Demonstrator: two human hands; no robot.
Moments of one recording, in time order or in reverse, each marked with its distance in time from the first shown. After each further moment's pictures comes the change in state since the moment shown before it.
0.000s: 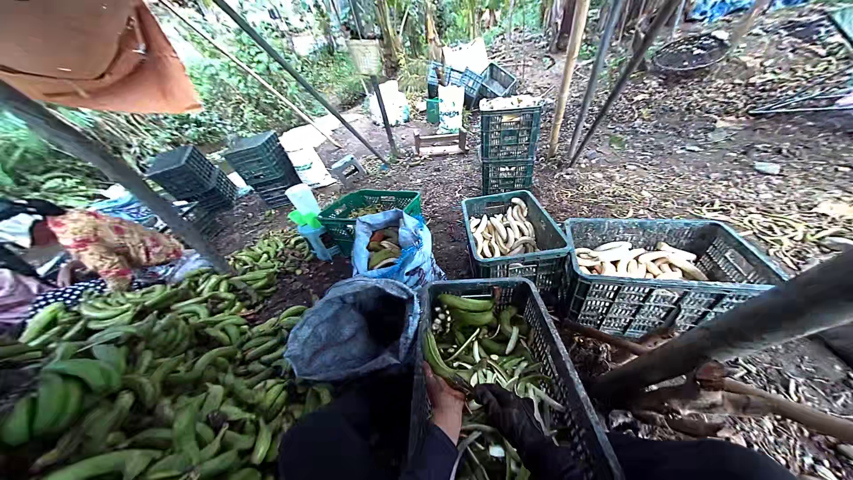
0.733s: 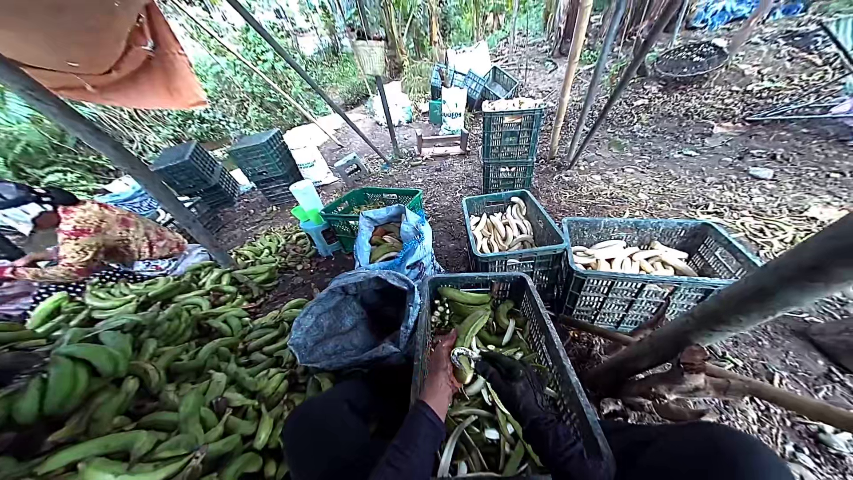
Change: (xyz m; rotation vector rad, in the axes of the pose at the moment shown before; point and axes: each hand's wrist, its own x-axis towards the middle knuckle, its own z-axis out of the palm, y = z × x) left_hand -0.038 0.038 0.016 0.430 -0.304 -0.160; right_hand -0.011 -0.011 -0.019 0.016 0.307 -0.154
